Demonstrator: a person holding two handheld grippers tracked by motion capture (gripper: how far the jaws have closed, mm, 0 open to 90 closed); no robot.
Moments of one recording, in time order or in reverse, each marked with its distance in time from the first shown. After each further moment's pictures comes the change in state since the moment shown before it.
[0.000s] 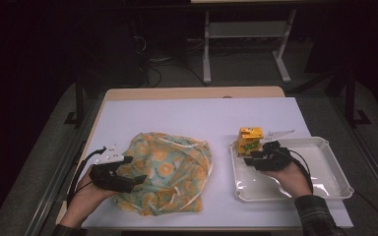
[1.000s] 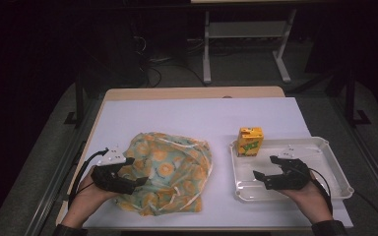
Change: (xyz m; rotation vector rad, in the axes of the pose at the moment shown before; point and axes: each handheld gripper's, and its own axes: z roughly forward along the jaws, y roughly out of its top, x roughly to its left) left arm -0.003 -0.001 0.004 0.011 -0.012 0.013; right arm 0.025 -0.038 -0.048 -0.134 -0.091 0.012
